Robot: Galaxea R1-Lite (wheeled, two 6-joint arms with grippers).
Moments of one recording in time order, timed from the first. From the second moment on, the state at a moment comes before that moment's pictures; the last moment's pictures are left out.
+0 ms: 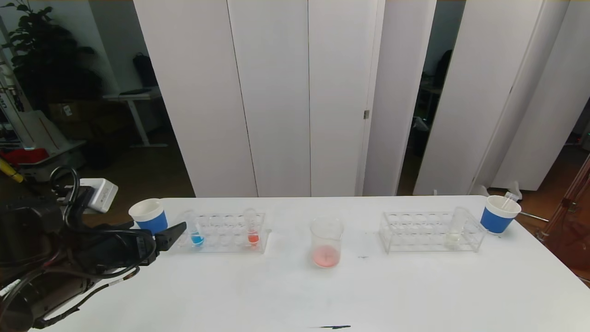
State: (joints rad) left arm -0.04 1.51 -0.39 -0.78 -0.02 -0.03; right arm 0.00 0.00 0.00 0.00 0.01 -0.01
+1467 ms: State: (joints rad) left arm -0.05 2.10 -0.54 -1.24 0.11 -0.12; right arm 0.00 0.00 0.00 0.00 0.01 -0.01
